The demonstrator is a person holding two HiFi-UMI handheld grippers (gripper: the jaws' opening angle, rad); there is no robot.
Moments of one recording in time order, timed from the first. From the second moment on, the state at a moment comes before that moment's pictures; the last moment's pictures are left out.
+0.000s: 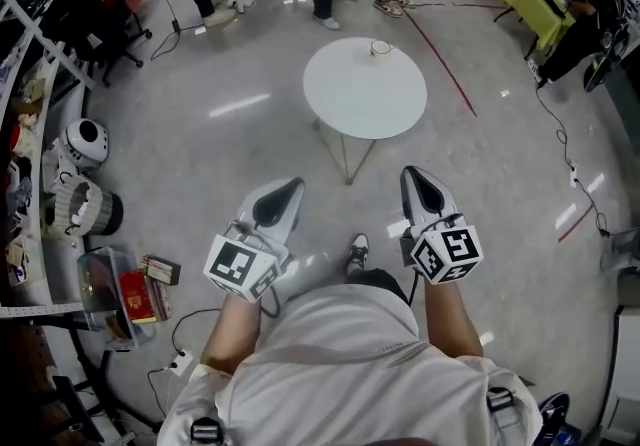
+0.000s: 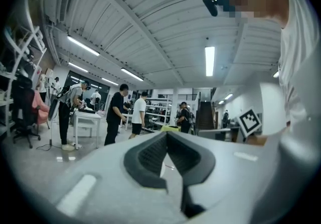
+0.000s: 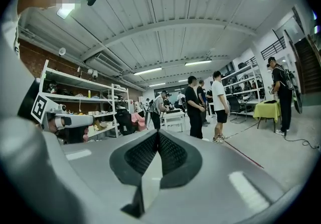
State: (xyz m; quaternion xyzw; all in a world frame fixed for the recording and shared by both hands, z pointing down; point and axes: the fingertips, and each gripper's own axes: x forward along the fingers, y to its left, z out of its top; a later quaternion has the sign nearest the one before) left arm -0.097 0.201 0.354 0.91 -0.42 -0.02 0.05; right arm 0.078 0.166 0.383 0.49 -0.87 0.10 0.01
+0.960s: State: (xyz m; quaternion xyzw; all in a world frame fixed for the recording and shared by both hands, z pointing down) left arm 0.063 -0.095 0.368 0.90 -0.42 0.00 0.06; right arm 0.241 -0.132 0.409 0.49 -0.86 0.13 0.00
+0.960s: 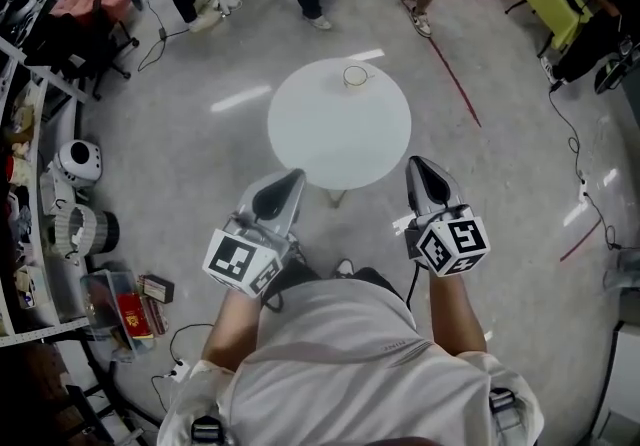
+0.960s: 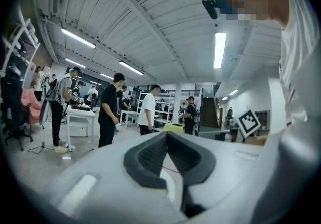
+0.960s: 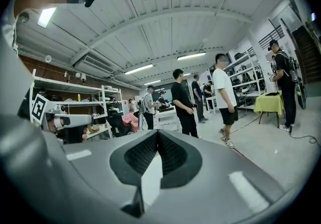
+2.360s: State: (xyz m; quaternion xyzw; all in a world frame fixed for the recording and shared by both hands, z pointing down) left arm -0.008 -0.398 0.404 0.94 -0.32 0.03 0.13; right arm 0.195 -0.456 0.517 0.59 -0.75 0.27 0.14
